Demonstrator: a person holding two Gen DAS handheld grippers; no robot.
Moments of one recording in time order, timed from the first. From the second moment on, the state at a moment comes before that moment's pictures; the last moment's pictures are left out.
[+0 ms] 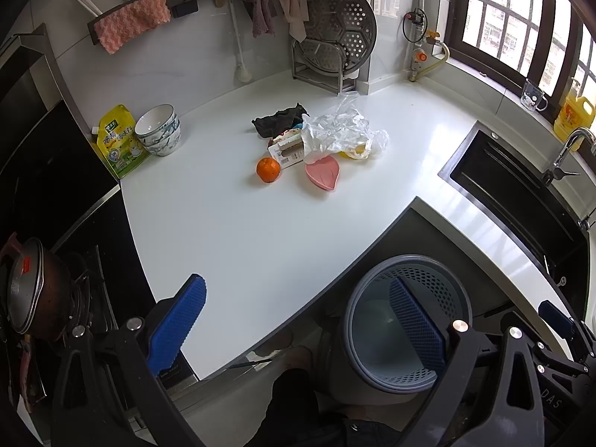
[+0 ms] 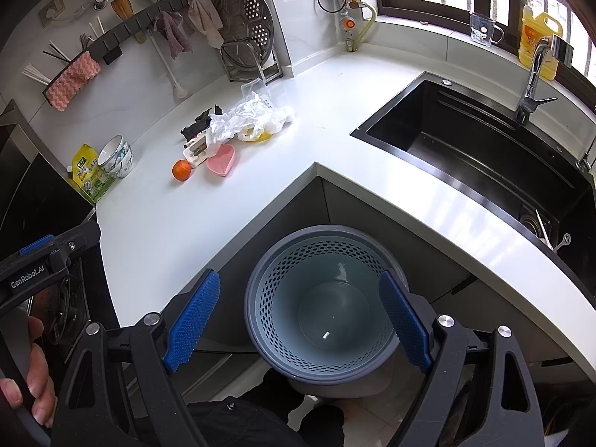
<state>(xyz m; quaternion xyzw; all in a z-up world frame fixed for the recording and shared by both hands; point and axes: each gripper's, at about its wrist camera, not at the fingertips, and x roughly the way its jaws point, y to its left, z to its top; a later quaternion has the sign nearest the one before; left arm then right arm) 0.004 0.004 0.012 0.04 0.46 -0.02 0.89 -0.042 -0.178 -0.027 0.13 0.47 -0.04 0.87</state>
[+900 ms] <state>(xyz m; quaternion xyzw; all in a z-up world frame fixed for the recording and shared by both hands) 0.082 0.062 0.007 0.04 0.45 0.04 0.89 0.030 -0.161 -0.040 0.14 0.47 -0.02 0.87</state>
